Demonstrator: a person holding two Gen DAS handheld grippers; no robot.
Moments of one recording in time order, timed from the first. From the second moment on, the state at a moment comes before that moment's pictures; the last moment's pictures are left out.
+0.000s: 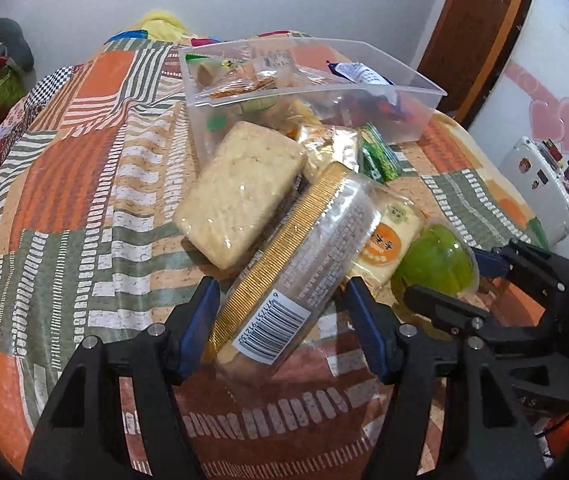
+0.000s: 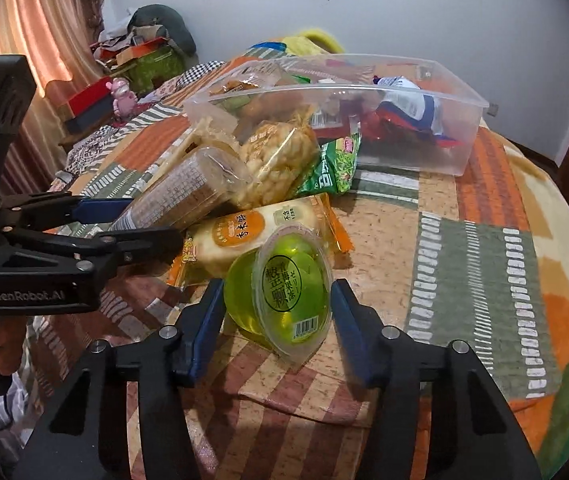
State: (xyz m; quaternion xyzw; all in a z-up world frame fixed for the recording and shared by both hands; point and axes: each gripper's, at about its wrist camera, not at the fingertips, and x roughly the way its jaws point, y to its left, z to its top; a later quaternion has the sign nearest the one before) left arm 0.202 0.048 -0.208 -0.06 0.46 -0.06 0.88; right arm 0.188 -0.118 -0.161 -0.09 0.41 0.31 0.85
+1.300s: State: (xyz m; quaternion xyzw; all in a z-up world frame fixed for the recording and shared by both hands) left arm 0.196 0.023 -0.148 -0.06 0.40 -0.09 0.91; right arm 0.201 -0.180 -0.106 0.00 0.37 0.30 0.88
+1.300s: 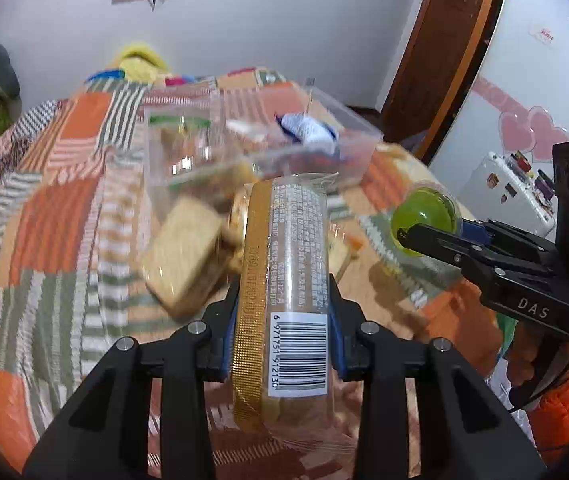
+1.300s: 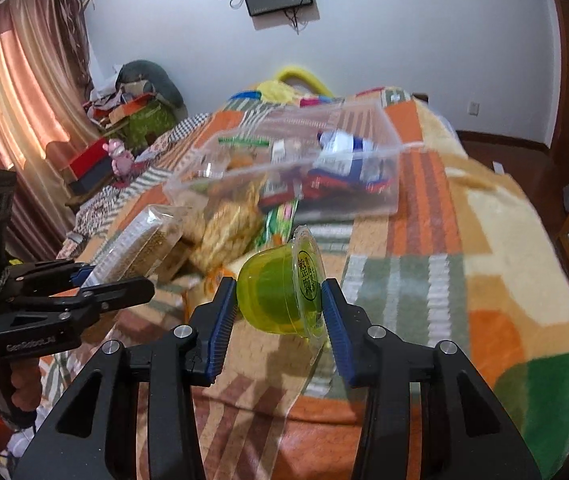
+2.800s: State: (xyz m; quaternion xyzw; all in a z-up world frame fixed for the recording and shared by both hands) left arm 0.397 0.034 -0.127 -0.06 0.39 -0.04 0.92; right arm 0.347 -0.127 -0.091 -0.07 0.37 0.25 0.89
